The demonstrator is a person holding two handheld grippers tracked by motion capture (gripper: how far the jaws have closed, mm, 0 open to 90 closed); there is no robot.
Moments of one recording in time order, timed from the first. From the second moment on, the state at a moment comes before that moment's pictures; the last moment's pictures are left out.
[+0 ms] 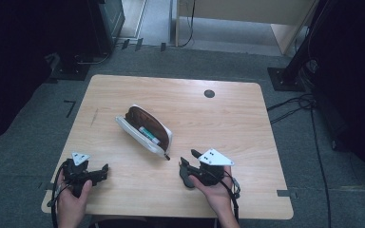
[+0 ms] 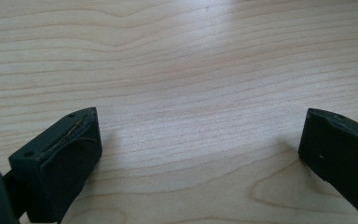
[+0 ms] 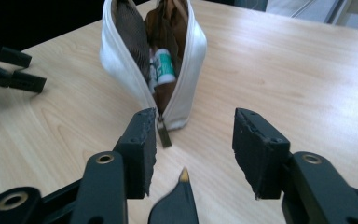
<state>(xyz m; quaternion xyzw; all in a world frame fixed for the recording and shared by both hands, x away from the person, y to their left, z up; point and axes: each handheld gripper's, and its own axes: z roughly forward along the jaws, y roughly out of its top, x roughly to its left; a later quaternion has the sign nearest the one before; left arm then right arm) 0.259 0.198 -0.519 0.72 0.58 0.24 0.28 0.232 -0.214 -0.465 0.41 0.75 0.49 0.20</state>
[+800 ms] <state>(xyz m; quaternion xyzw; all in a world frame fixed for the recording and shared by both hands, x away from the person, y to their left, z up) 0.251 0.168 -0.493 0.73 0.54 0.22 0.34 0.214 -0.221 -0.513 0.42 0.79 0.41 0.15</state>
